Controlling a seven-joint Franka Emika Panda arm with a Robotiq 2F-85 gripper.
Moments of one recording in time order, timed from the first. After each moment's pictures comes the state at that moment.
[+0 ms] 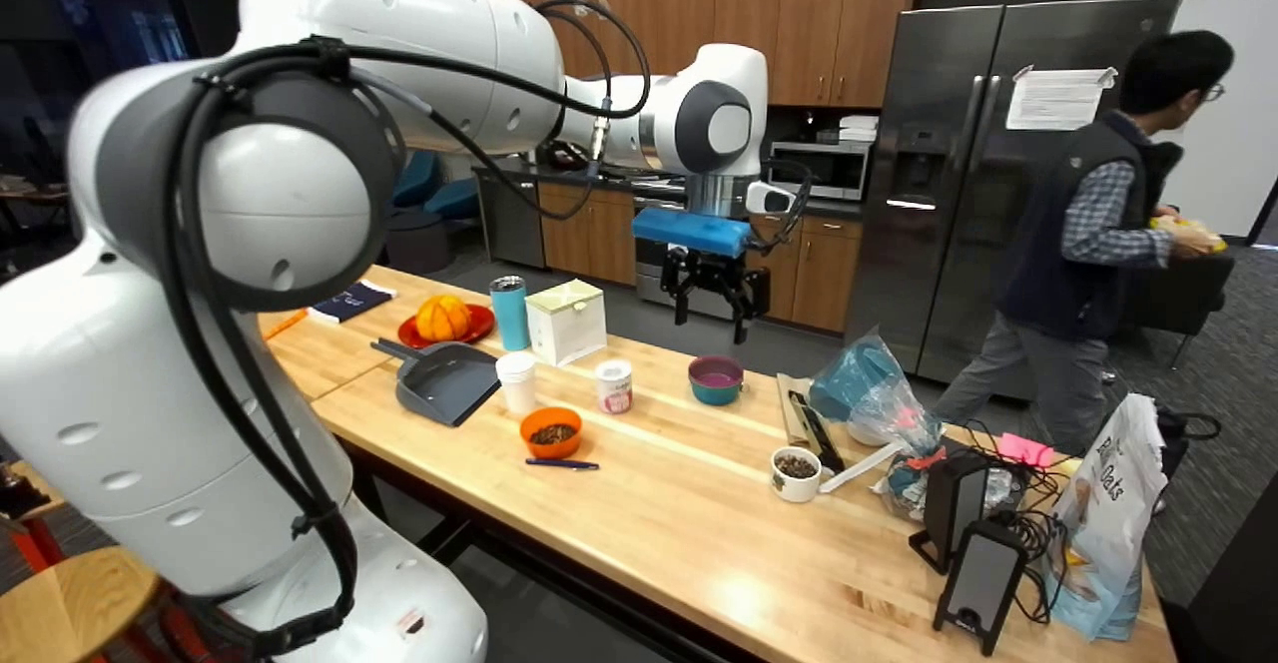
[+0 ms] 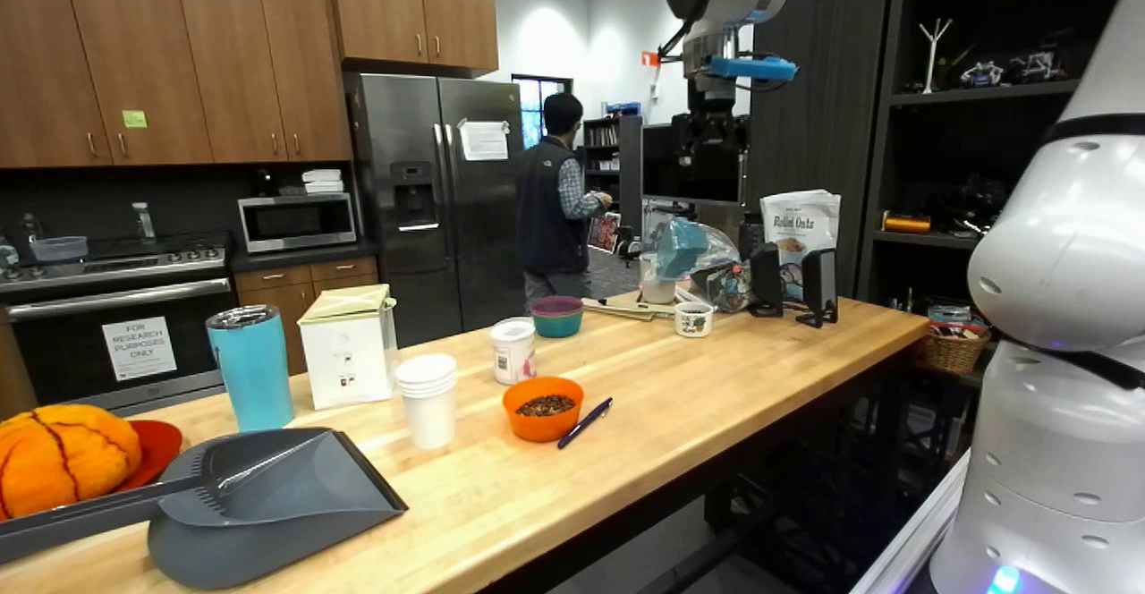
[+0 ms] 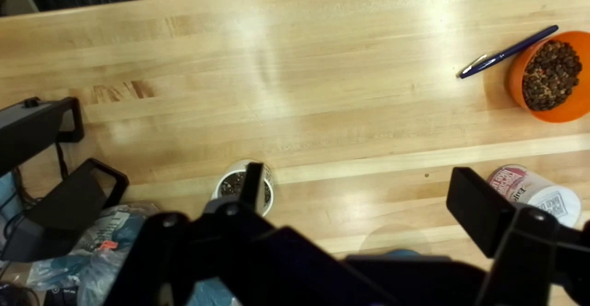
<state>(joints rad) -0.11 -0.20 -0.16 -2.01 -0.03 1.75 -0.06</state>
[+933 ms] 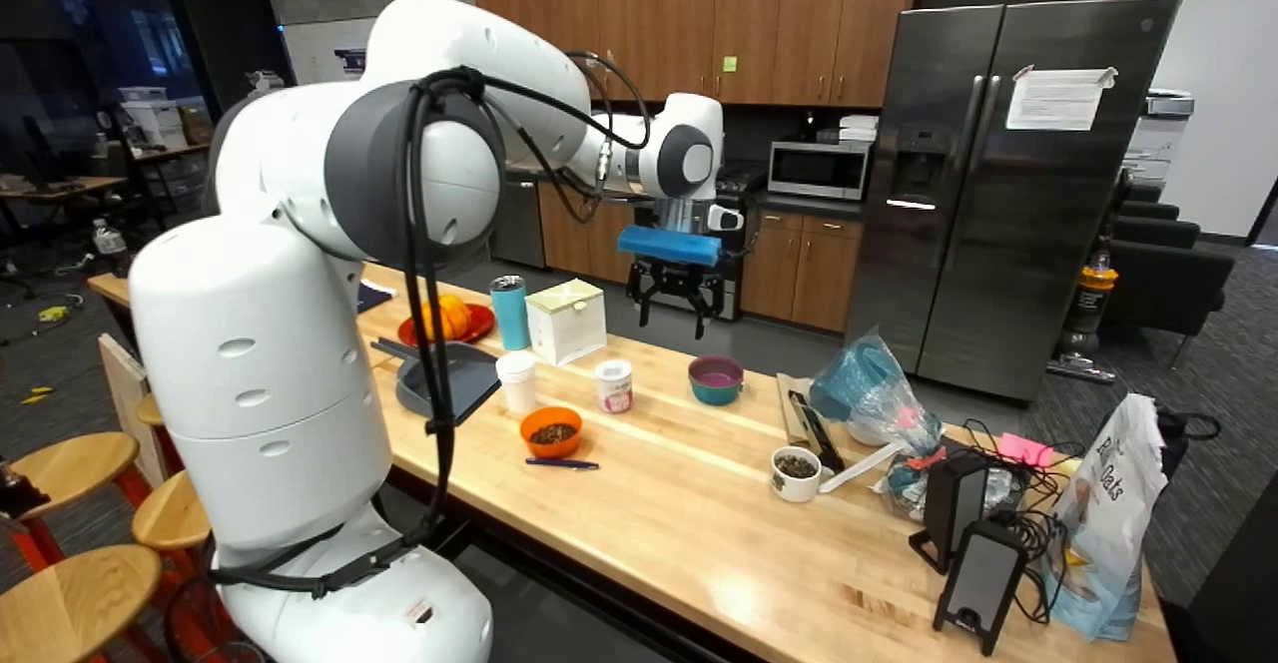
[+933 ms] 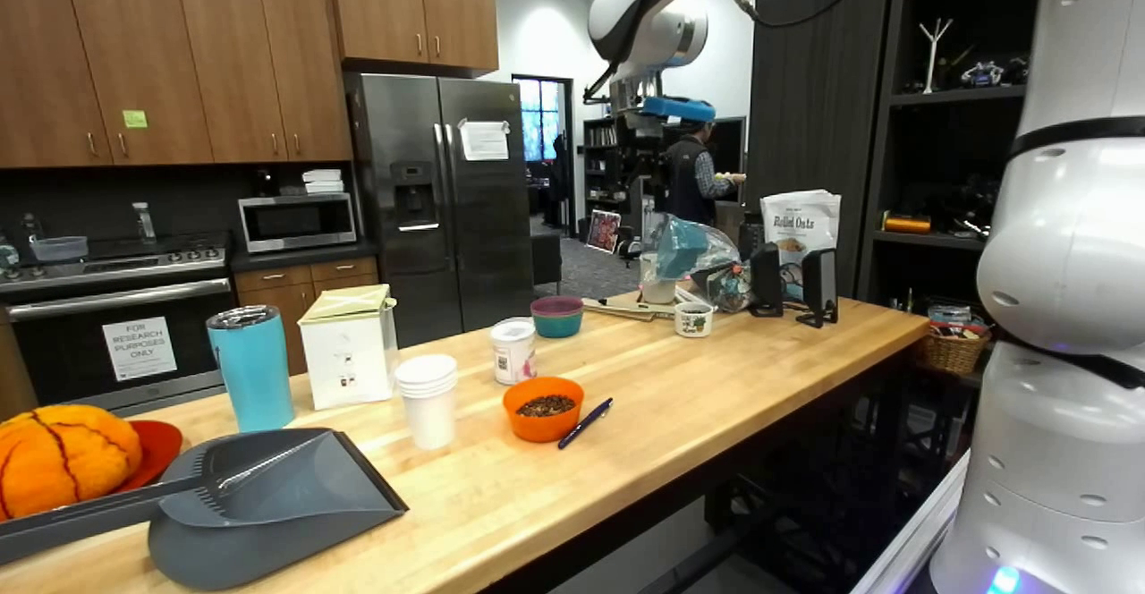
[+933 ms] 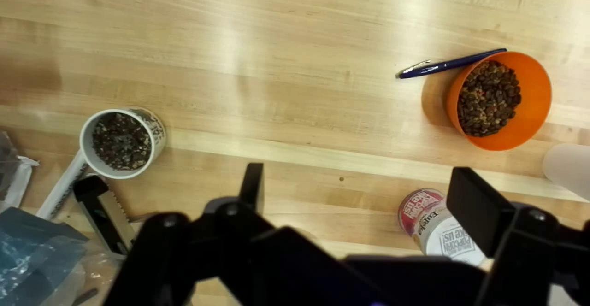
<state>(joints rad) -0.04 0.03 -0.06 -1.87 0.04 1.78 -0.19</state>
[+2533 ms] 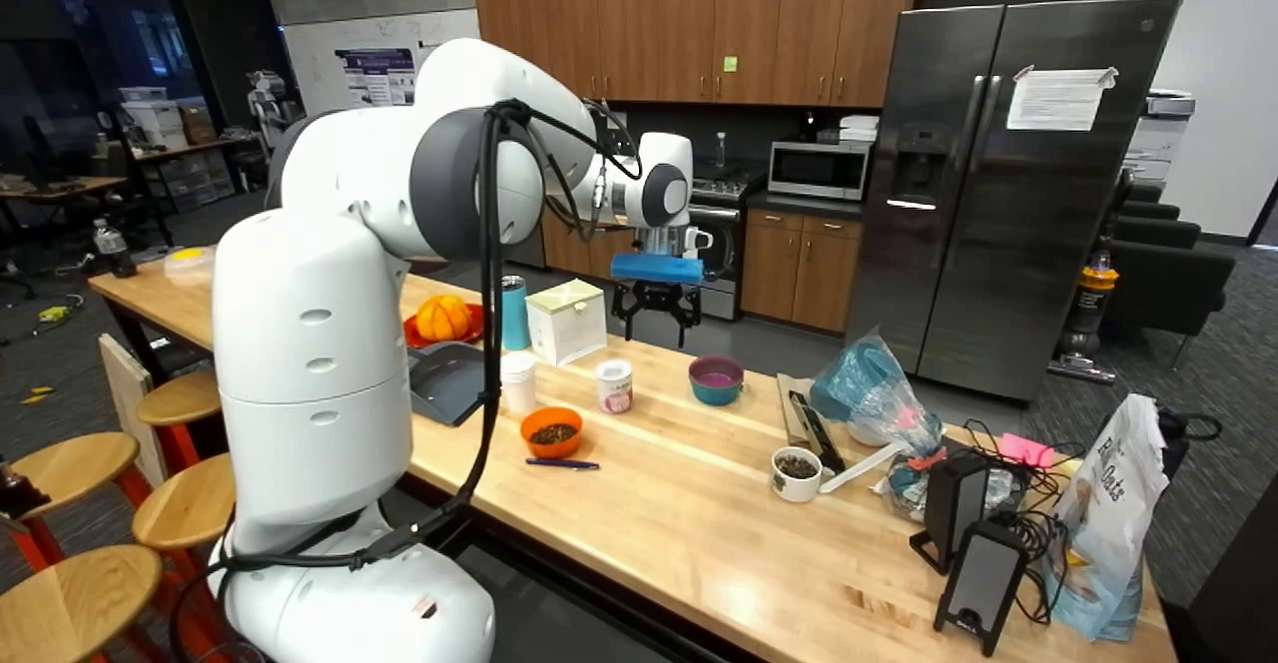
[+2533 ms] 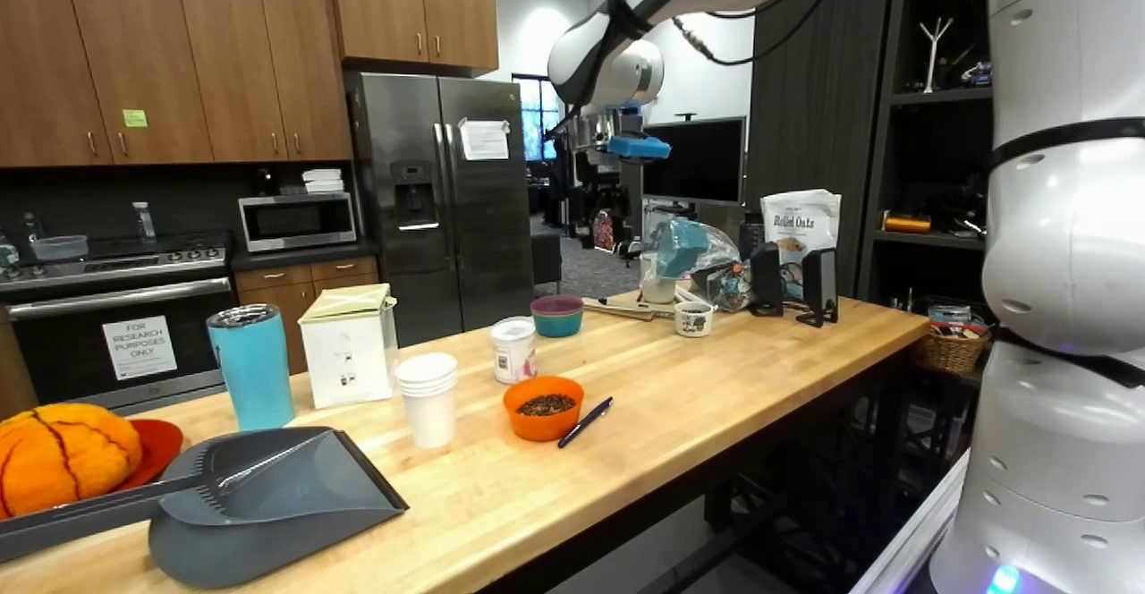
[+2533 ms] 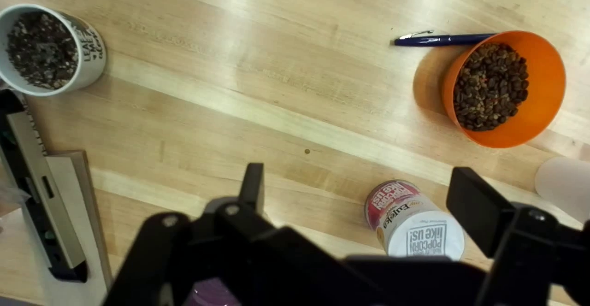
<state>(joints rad) -0.01 0.18 0.01 -1.82 0.02 1.90 -0.27</state>
